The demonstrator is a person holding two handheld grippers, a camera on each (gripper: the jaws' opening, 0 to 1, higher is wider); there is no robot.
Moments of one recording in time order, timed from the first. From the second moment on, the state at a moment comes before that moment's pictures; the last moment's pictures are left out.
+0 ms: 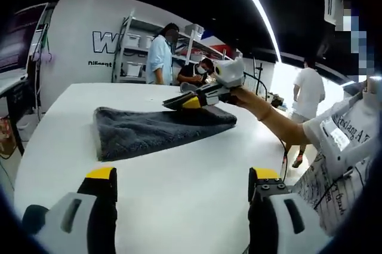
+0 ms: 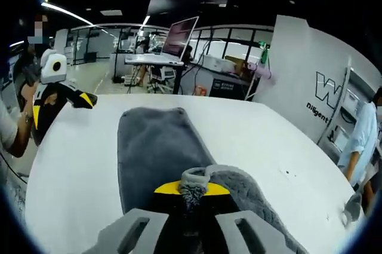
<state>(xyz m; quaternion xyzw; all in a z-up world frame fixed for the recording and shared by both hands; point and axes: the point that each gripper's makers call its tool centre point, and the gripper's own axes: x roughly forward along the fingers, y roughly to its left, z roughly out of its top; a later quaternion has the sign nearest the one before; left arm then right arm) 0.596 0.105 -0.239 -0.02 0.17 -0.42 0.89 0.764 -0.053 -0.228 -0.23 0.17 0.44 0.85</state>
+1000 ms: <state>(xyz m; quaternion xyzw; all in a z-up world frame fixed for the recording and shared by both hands) 0.569 0.125 -0.246 -0.04 0.17 -0.40 0.90 0.769 0.104 -0.182 -0.22 0.10 0.52 0.82</state>
